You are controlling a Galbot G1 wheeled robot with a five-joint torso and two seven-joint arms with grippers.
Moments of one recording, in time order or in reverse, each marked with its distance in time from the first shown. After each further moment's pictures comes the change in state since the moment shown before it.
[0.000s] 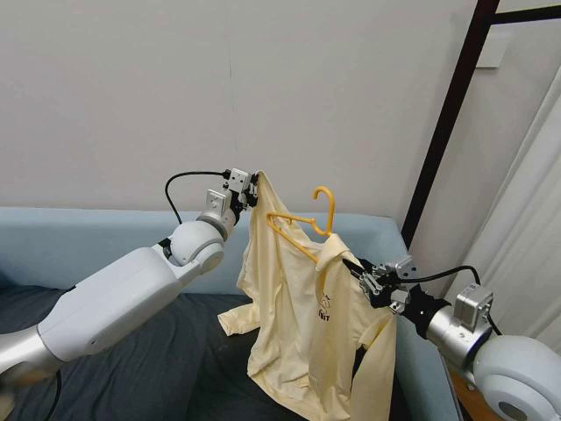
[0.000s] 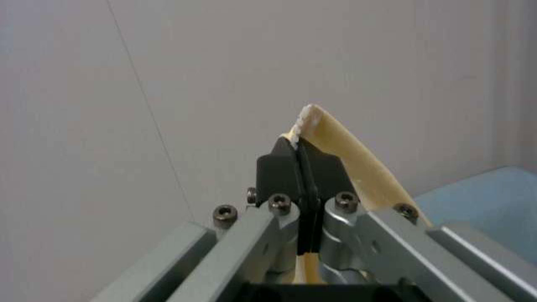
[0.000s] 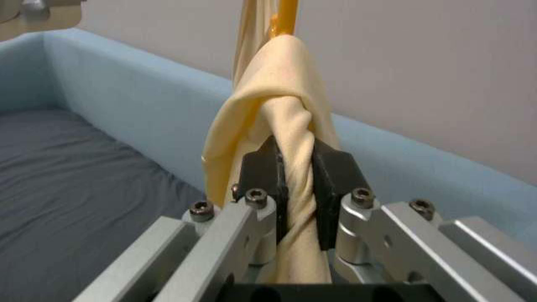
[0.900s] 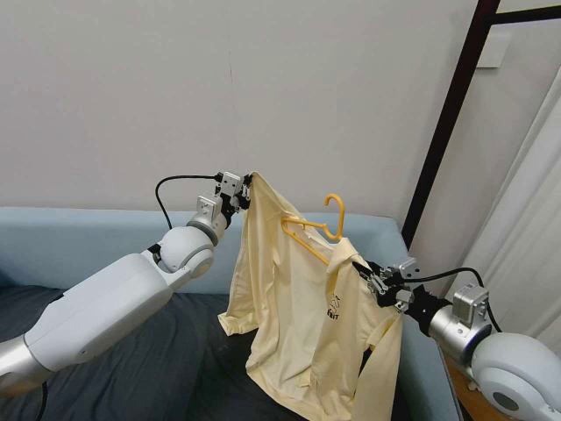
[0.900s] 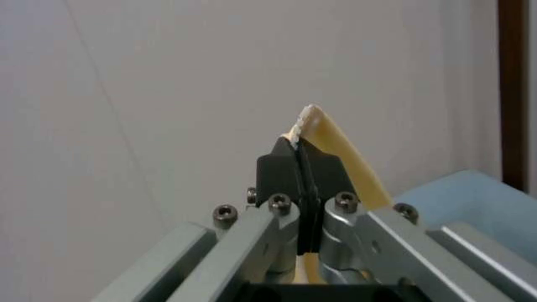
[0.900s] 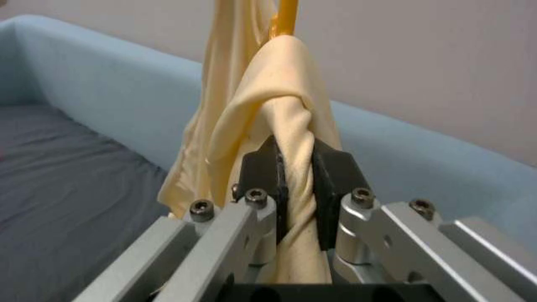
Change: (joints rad) left arm 0.042 0.049 -0.025 -0.041 0.047 -0.042 0.046; right arm 0.000 0.009 -0.009 -0.069 -0.011 0.007 0.005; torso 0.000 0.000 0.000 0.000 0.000
